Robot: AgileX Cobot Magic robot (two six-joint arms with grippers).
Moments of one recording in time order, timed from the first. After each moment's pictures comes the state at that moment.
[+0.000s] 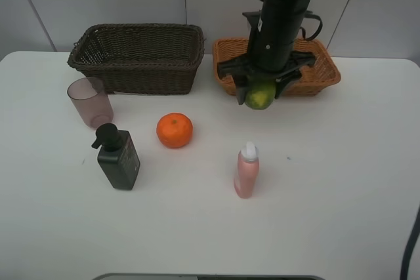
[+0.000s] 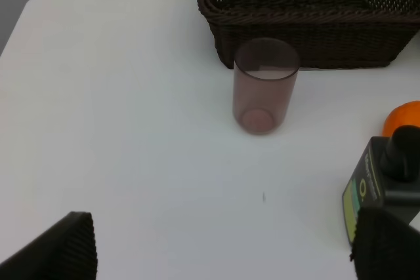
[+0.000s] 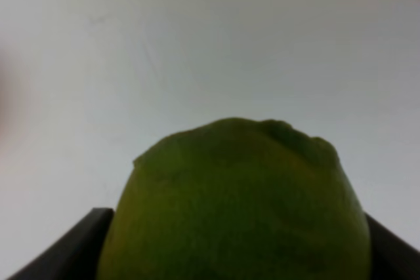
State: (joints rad) left arm -0.02 -0.01 -0.50 -0.01 1.07 -0.03; right arm 0.54 1.97 -1.51 -0.13 1.08 0.41
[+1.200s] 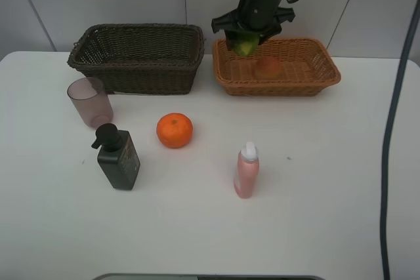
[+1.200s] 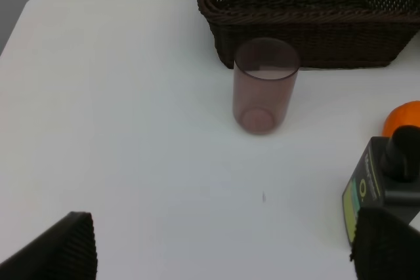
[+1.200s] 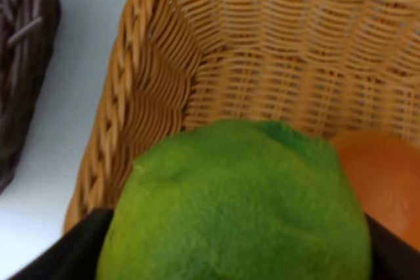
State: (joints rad) left arm -0.02 -0.01 -0.50 -0.01 1.07 -0.03; right arm 0.46 2.21 -1.91 -0.22 0.90 0.30
